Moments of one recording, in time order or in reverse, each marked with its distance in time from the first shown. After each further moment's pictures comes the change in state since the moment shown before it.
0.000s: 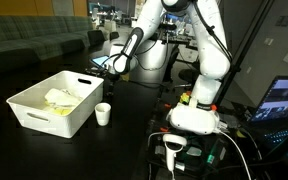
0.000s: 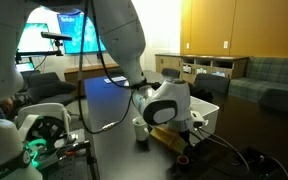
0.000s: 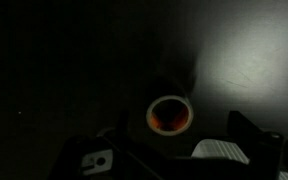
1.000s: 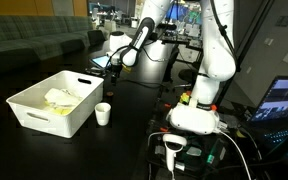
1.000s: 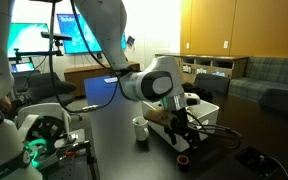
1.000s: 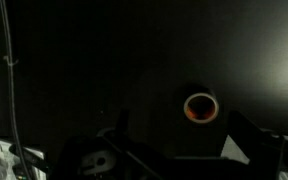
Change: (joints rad) arm 0.304 -0.220 -0.310 -0.099 -0.286 -0.111 0.455
